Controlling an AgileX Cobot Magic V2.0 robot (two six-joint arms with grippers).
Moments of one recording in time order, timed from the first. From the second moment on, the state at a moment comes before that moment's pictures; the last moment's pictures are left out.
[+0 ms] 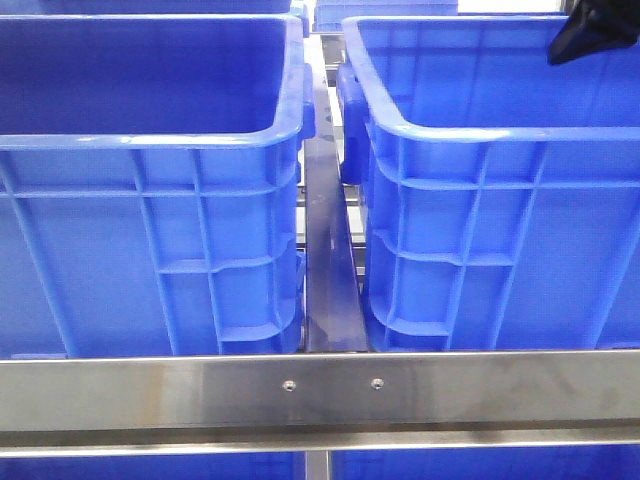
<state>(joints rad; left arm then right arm) -0.41 1.33 -1.35 -0.57 1.18 0.91 -0.06 1.74 -1.36 0.86 0.41 -0.65</state>
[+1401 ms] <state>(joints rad) -0.36 1.30 -1.35 -0.31 1.09 0.63 -0.03 0.69 -0.58 0.90 0.63 -0.68</state>
